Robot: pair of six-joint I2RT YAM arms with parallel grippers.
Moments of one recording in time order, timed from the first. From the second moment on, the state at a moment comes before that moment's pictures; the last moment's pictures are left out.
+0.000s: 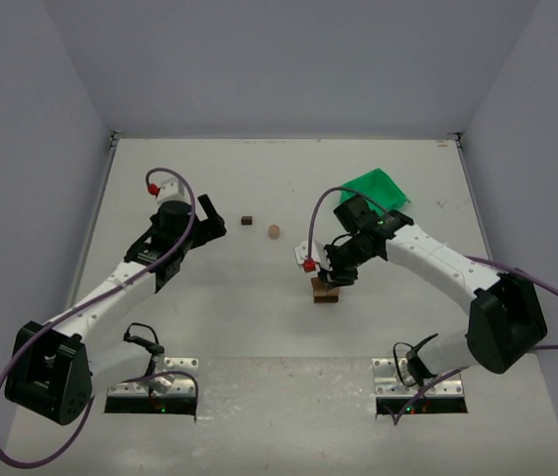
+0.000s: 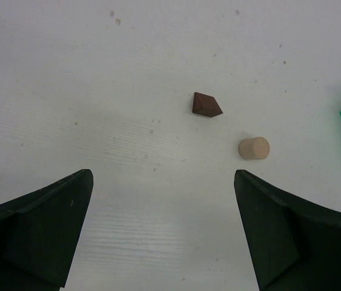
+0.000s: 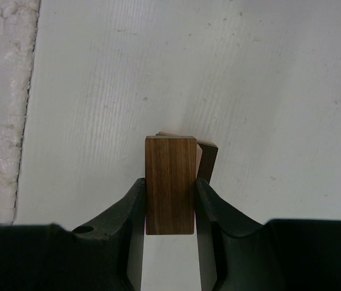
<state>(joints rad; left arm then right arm) -0.31 1.10 0.64 -0.10 -0.25 -0.60 0.56 1.42 0.98 -0.82 -0.62 -1.16</state>
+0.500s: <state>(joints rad) -0.31 1.11 0.64 -0.09 -0.27 -0.60 0.56 1.34 0.83 -0.64 -0.57 -1.01</state>
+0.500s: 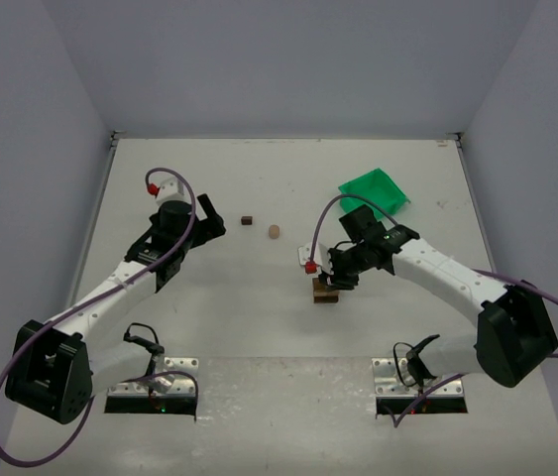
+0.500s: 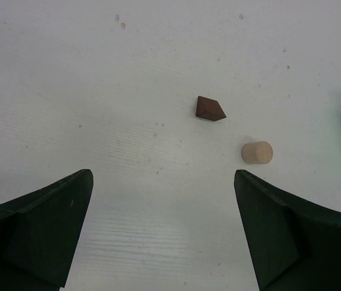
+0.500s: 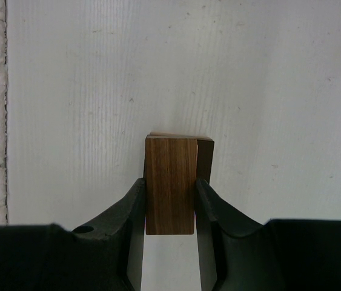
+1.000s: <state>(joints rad) -0.31 1.11 0.64 -0.09 -0.27 -0.60 0.56 1.34 0.79 -0.57 -0.54 -1.00</state>
